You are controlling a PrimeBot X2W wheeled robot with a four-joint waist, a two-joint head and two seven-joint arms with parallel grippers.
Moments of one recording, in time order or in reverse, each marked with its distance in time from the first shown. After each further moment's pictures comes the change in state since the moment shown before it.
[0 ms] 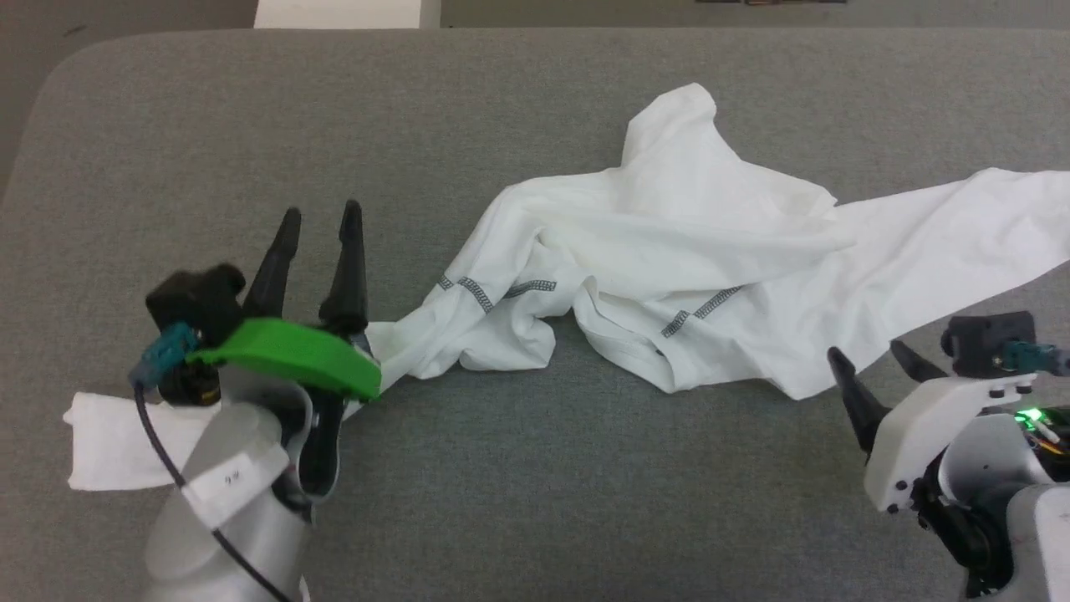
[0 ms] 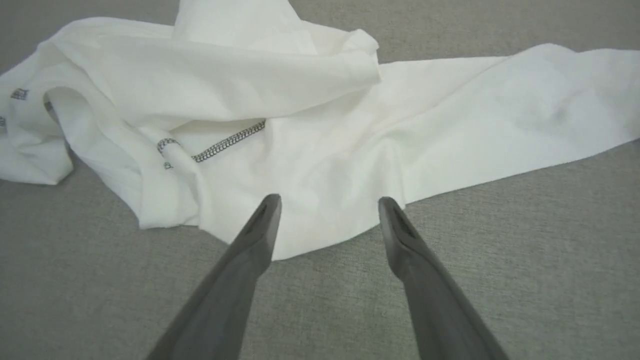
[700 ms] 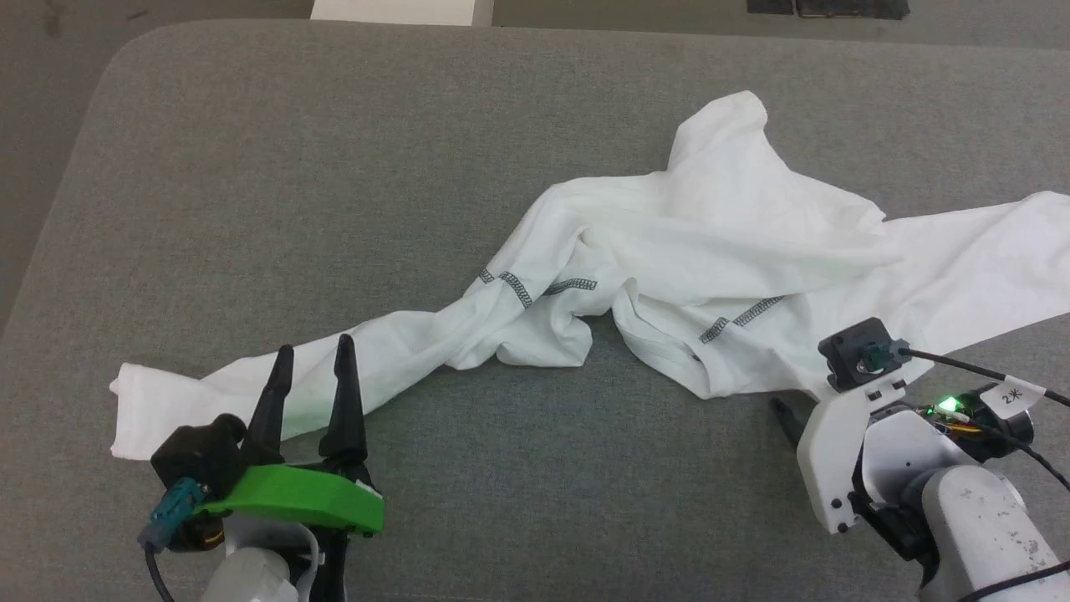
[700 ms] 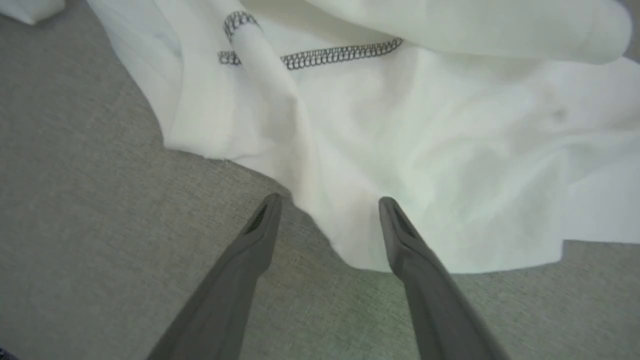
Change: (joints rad) left arm 0.366 -0.065 0.098 -0.244 0.108 0.046 -0.007; right arm -0.087 -0.092 0.250 0.152 -0.116 0.000 0.109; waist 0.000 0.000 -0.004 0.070
